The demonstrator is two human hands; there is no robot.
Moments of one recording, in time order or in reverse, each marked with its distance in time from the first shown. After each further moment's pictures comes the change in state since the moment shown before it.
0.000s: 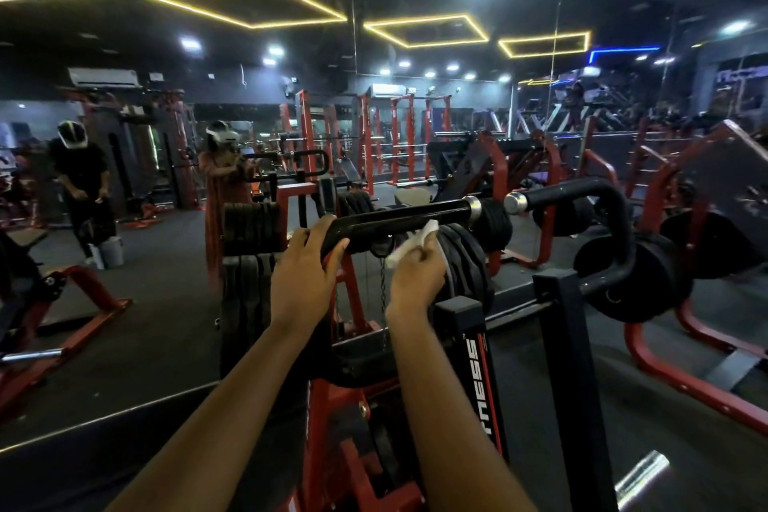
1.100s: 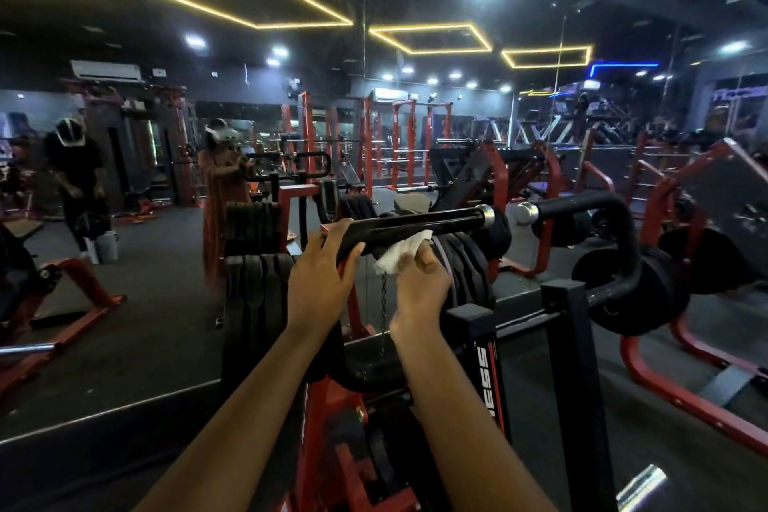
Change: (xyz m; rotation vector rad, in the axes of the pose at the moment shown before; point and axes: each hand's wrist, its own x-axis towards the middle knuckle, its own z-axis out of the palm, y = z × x) left_hand -0.001 -0.001 -0.003 -0.101 -0.017 -0.011; right_hand -0.028 -0.005 0.005 0.119 -0.134 0.059
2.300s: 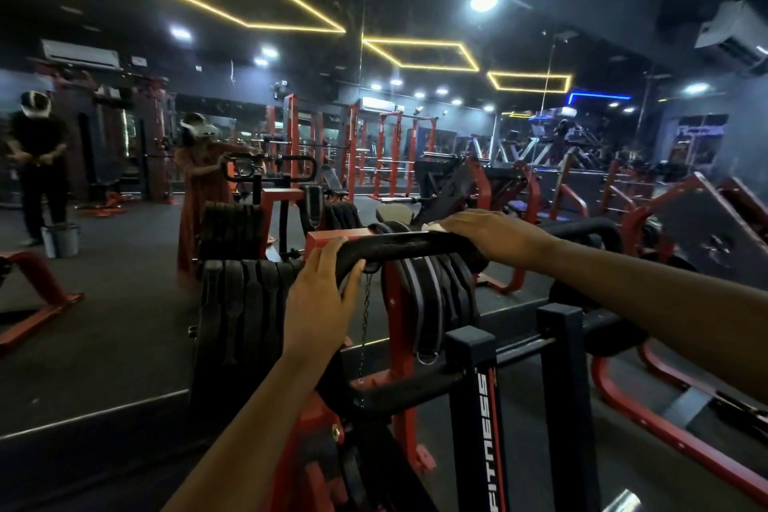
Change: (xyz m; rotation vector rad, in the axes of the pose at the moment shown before) left_hand -0.003 -0.012 0.011 -0.101 0.043 -0.049; right_hand 0.140 -0.102 -0.049 -1.879 -0.914 -1.026
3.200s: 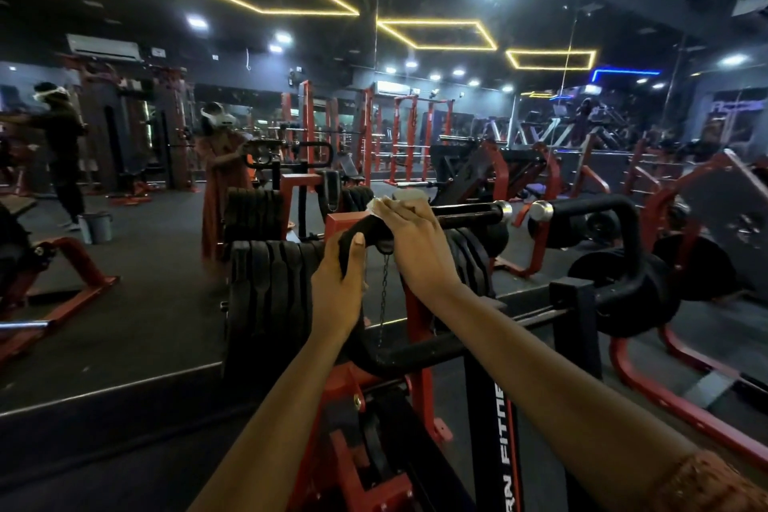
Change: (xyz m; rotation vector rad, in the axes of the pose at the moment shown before) left_hand -0.022 0.010 -0.013 -0.457 -0.026 -0.325; right_hand 0.025 -0.156 0.019 0.213 0.487 0.229
